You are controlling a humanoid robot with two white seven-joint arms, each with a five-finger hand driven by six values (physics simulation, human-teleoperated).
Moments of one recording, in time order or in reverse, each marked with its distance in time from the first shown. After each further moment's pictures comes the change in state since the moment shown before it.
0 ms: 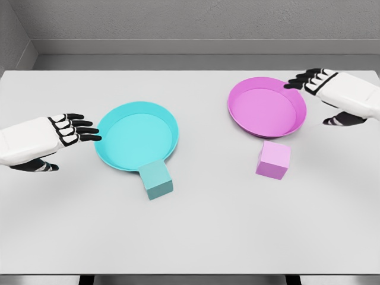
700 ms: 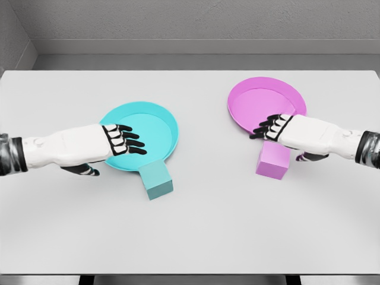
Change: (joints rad) left arm -0.166 -0.270 -0.083 -0.001 -0.011 -0.001 -0.314; right arm 0.032 -0.048 0.248 -0.087 0.064 0.000 0.000
